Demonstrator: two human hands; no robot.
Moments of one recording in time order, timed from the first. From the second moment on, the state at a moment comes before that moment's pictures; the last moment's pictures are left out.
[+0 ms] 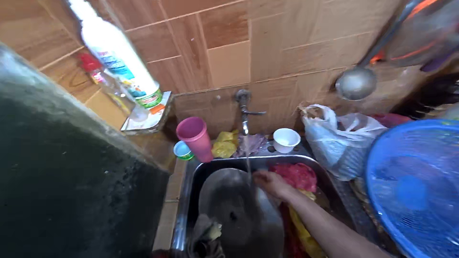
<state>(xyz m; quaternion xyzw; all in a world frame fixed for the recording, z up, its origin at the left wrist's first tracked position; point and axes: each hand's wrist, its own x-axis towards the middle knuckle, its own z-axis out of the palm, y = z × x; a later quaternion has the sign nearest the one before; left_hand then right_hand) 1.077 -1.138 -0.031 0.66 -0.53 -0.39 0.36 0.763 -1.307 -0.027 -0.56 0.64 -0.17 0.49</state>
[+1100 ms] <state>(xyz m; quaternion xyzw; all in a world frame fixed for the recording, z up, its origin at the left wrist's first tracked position) 1.042 -1.159 -0.042 0.71 -0.45 -0.29 0.47 0.843 -1.304 -0.052 -0.60 0.50 0.01 0.62</state>
